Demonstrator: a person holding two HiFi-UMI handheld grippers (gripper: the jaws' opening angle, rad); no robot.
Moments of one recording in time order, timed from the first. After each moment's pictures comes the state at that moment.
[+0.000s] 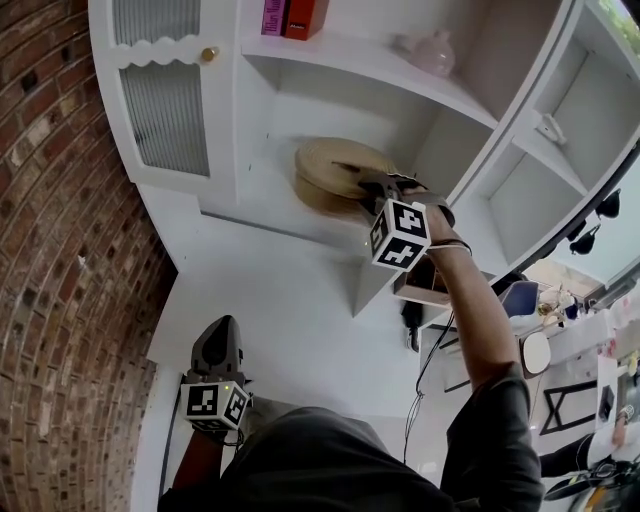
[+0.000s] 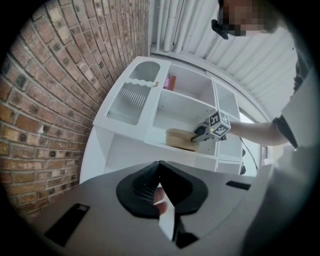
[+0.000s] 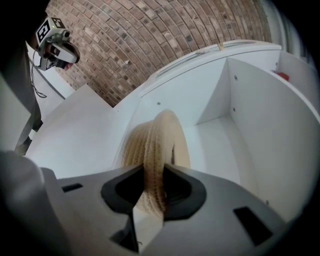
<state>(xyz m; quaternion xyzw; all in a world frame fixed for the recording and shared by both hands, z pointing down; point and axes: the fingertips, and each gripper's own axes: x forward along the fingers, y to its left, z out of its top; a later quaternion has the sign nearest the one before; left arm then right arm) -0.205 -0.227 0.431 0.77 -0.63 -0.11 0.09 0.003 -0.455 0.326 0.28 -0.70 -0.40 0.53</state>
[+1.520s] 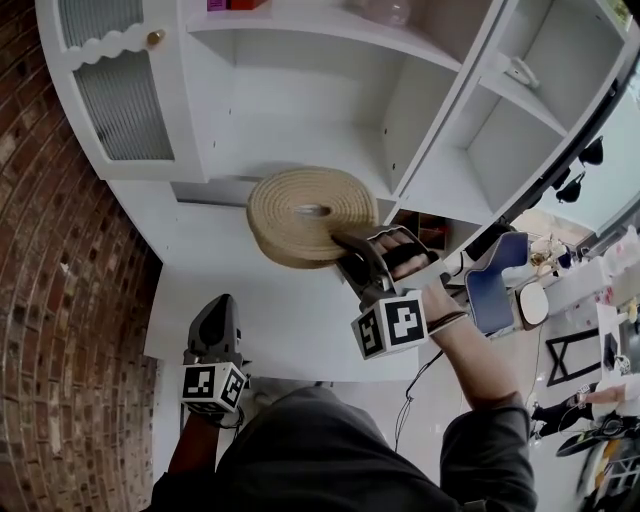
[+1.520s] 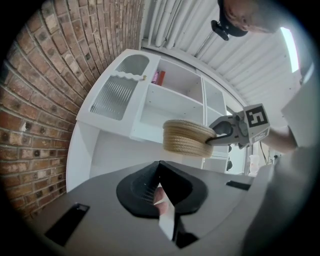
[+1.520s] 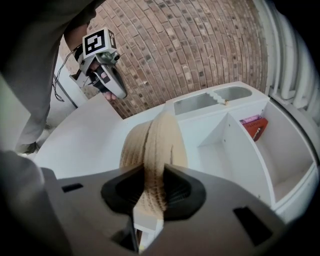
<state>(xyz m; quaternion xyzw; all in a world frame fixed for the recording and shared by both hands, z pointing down) -0.172 -0.229 0.431 0.81 -0.57 -0.08 0.09 0.001 -0.276 0.359 0.28 -0.69 -0.47 0.48</state>
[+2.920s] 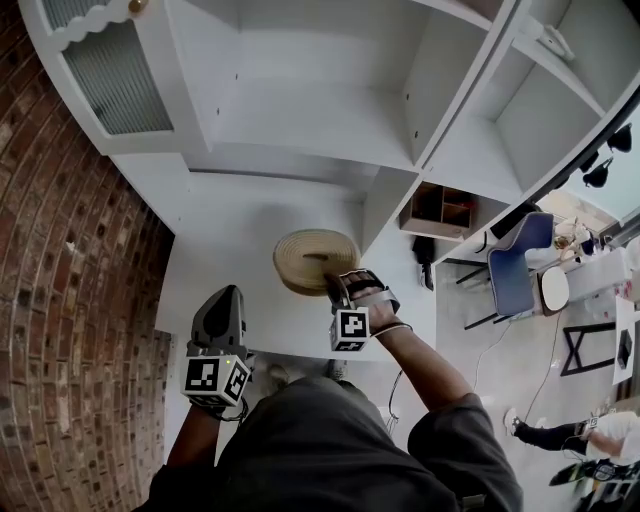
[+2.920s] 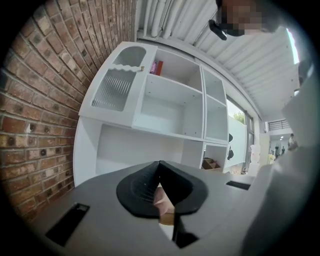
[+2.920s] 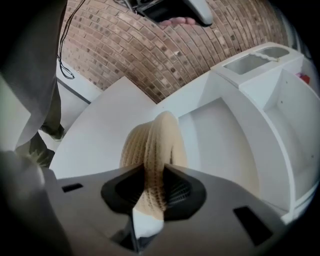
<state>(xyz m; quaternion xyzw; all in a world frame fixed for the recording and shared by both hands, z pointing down) -0.171 -0.217 0.461 0.81 -0.58 -0.02 0.10 0.006 -0.269 0.662 0.22 -0.73 -0.33 0.56</state>
